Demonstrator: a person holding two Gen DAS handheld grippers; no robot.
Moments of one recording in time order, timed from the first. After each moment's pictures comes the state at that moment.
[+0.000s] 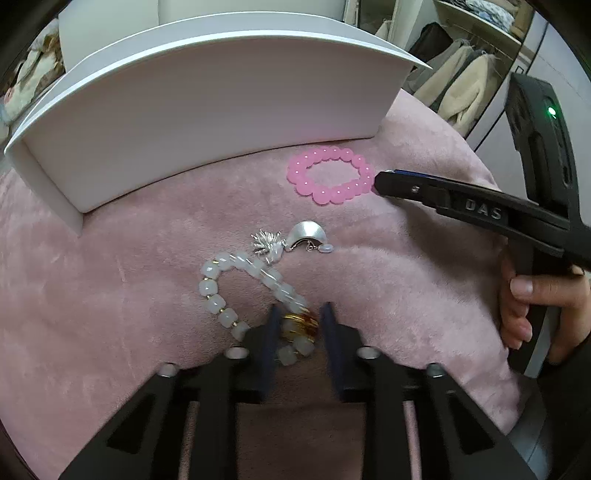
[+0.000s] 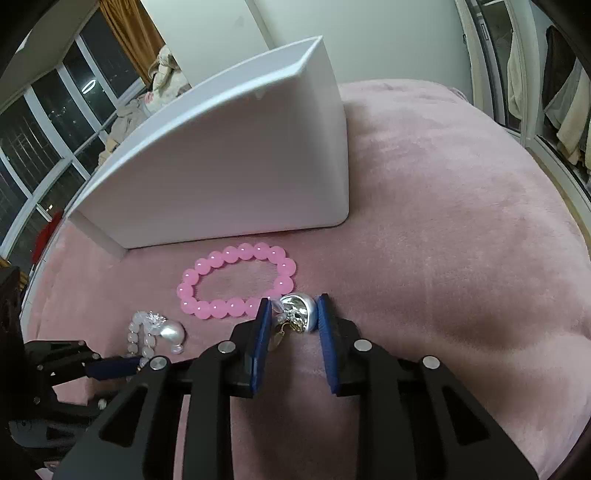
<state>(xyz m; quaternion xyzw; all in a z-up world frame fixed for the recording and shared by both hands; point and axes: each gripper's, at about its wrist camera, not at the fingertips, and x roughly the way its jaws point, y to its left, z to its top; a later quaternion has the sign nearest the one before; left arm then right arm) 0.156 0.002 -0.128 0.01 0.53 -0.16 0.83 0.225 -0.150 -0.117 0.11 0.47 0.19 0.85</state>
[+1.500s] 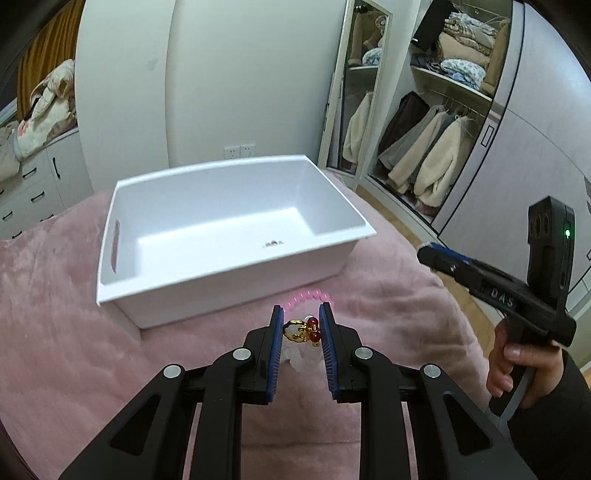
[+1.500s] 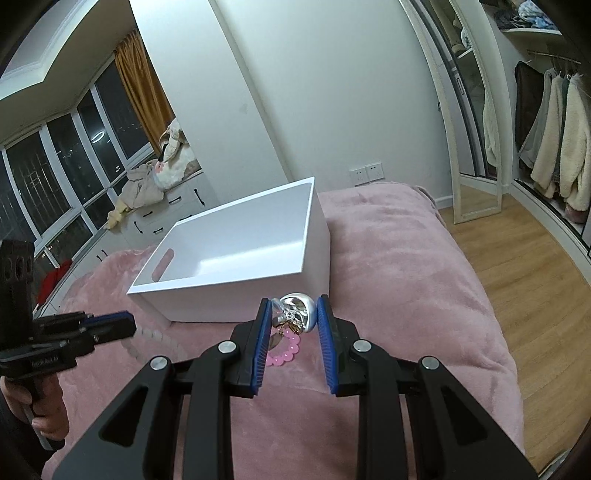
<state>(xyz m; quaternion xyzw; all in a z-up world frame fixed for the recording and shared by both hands) 0.153 0.031 0.010 -0.02 0.40 -0.18 0.90 0.171 -0.198 -0.011 0.13 0.35 0.17 0.91</state>
